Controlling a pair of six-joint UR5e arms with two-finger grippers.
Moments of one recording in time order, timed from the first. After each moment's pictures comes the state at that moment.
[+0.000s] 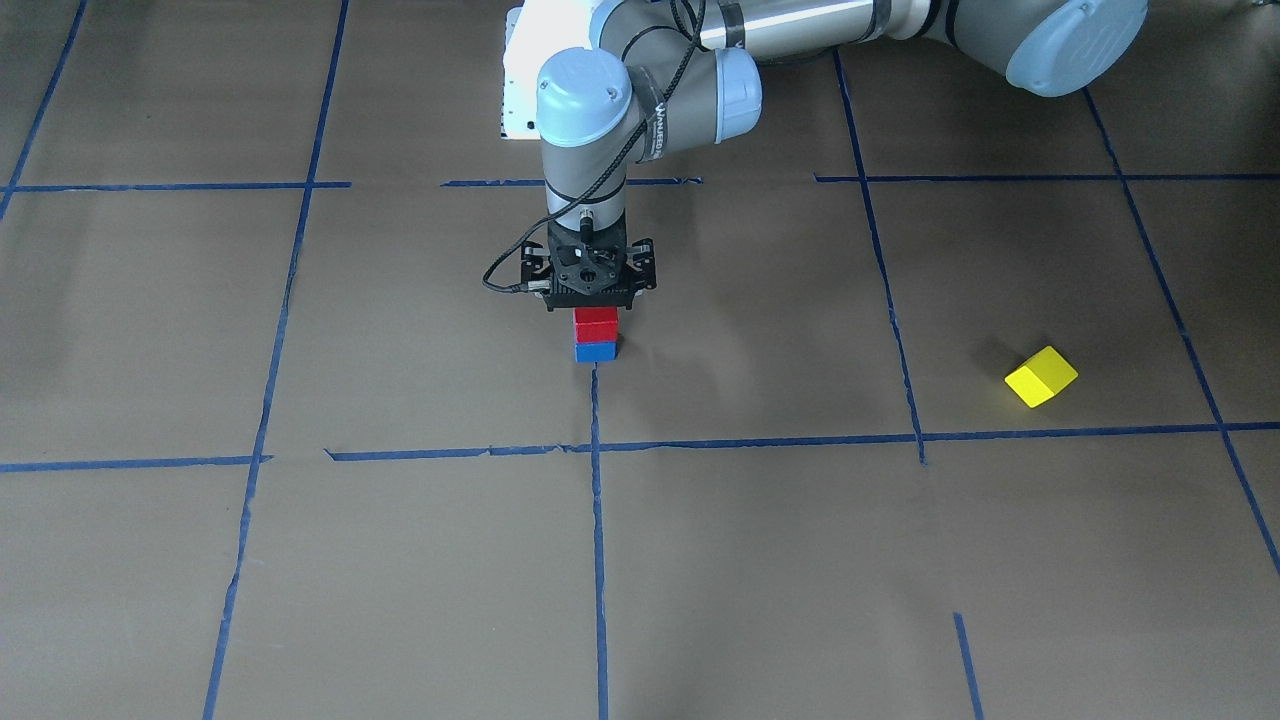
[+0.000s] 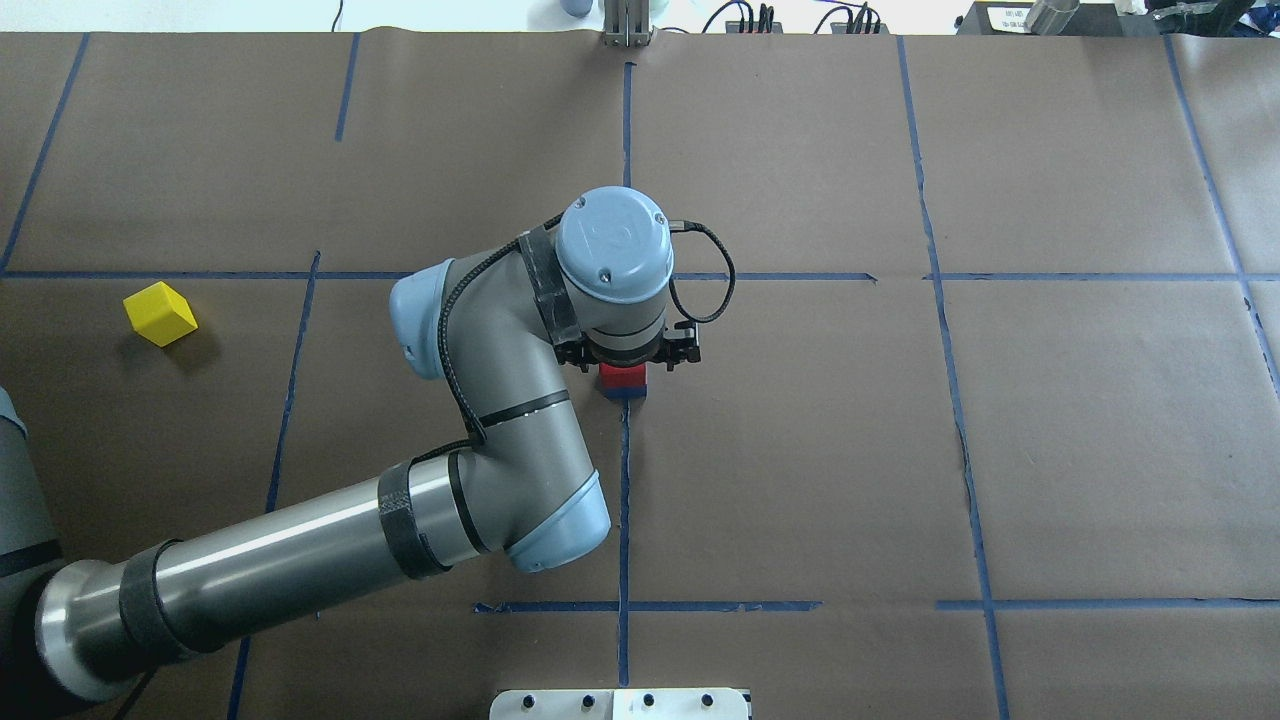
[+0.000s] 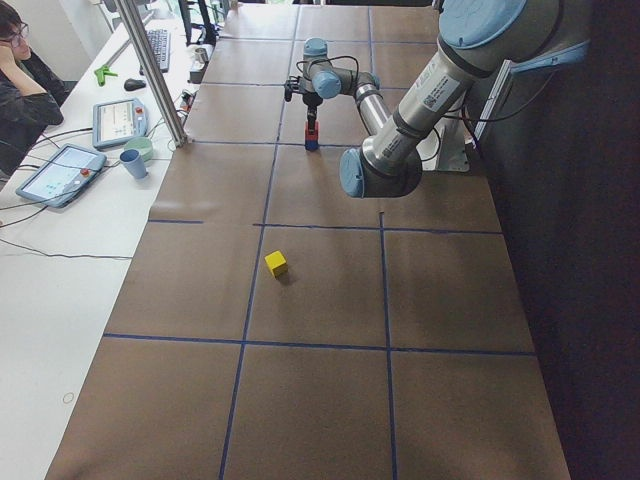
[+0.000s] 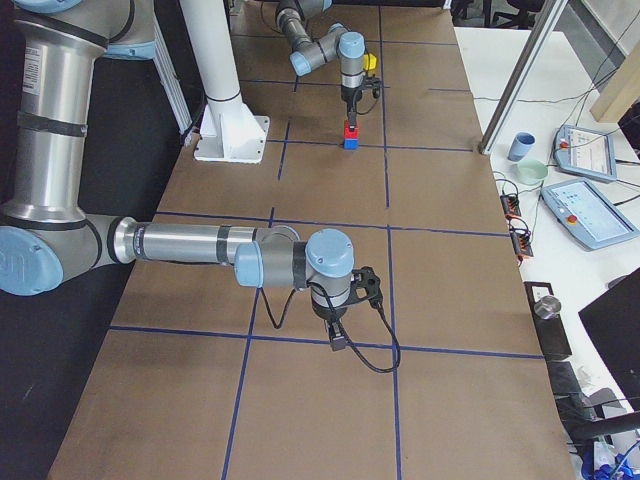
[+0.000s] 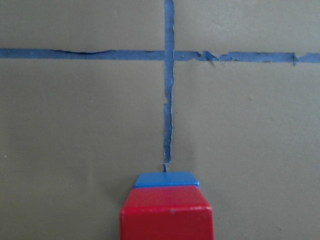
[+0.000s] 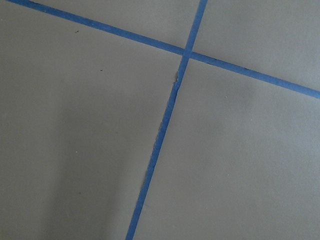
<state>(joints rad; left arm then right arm) -0.56 -2.47 -1.49 -1.55 -1.92 -1.23 1.56 -1.77 1.77 -1.52 2.31 -0.25</state>
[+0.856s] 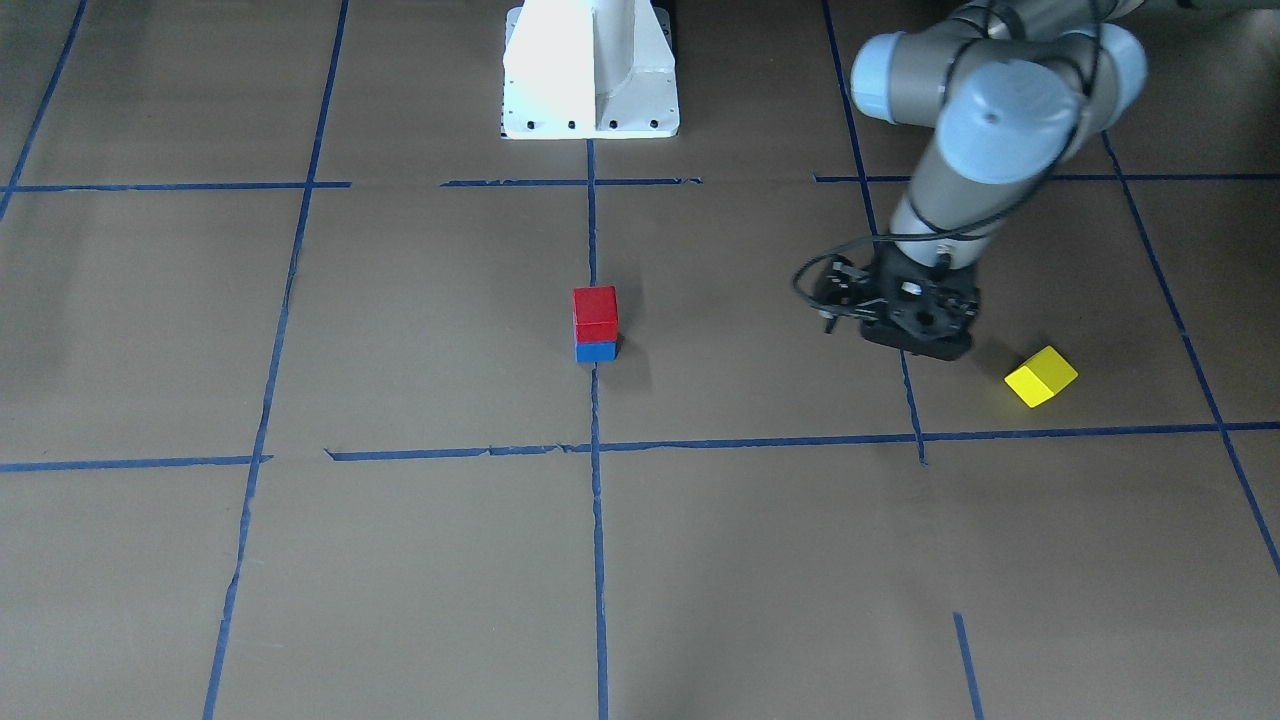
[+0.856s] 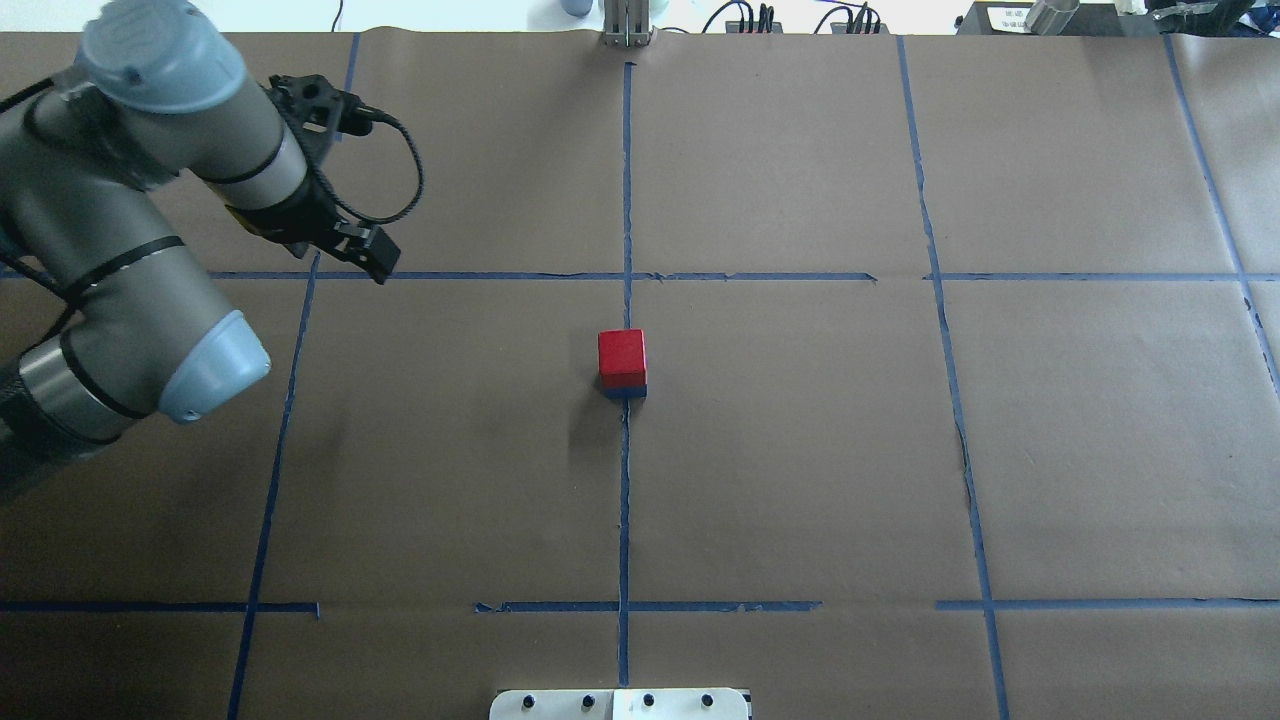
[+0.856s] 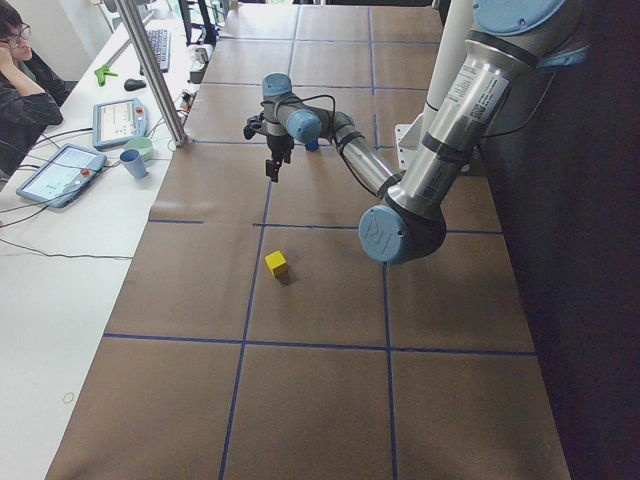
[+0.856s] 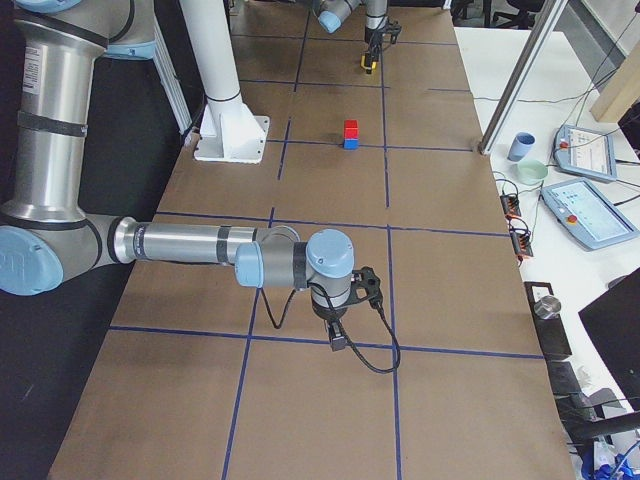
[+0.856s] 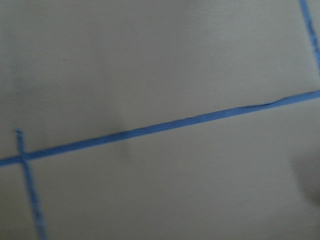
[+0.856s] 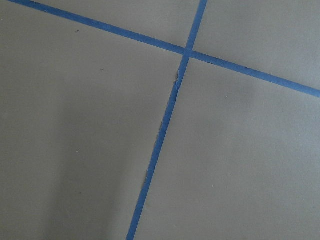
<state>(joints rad) -0.91 -2.01 -1.76 -1.55 -2.11 -0.43 1.56 -1.77 1.77 -1.52 2.32 -0.25</state>
